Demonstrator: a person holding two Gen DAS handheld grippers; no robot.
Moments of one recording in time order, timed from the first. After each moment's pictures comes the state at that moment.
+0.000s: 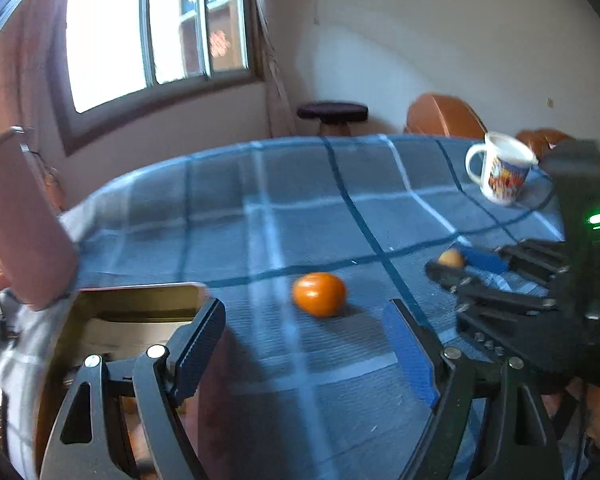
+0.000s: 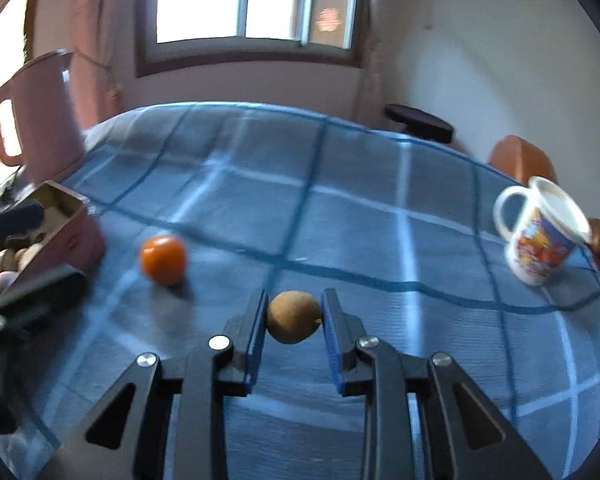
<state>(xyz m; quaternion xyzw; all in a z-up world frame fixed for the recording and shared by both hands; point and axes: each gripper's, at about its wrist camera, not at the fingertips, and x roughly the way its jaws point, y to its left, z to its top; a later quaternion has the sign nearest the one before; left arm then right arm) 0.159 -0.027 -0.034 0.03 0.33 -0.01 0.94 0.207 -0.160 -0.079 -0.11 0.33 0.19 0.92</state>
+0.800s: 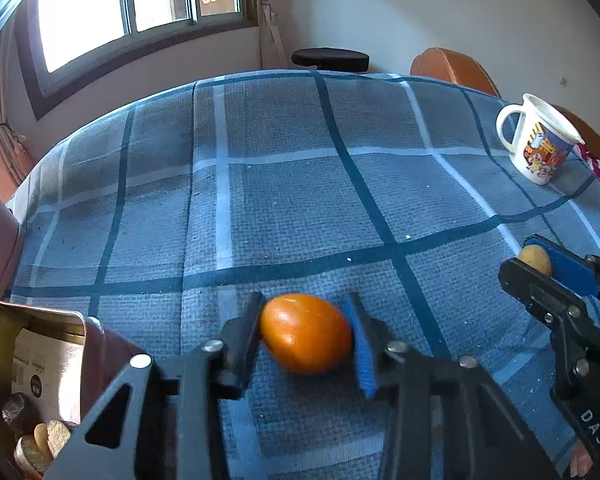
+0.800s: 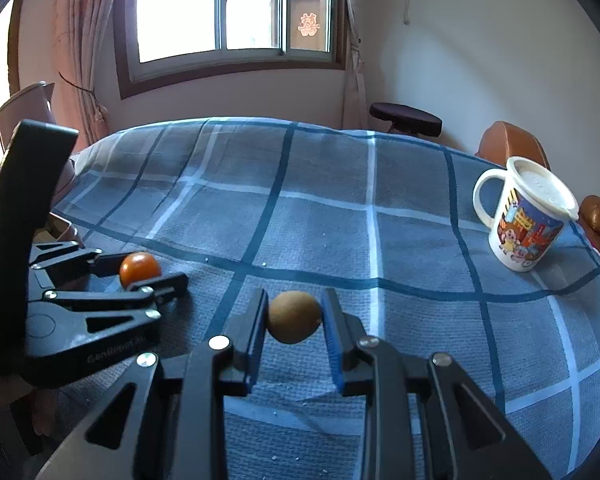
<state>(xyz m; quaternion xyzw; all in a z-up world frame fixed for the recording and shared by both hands) 0.235 -0.043 -0.083 0.01 0.42 -0.01 0.91 0.214 -0.184 -0.077 -0.07 0.33 0.19 0.92</state>
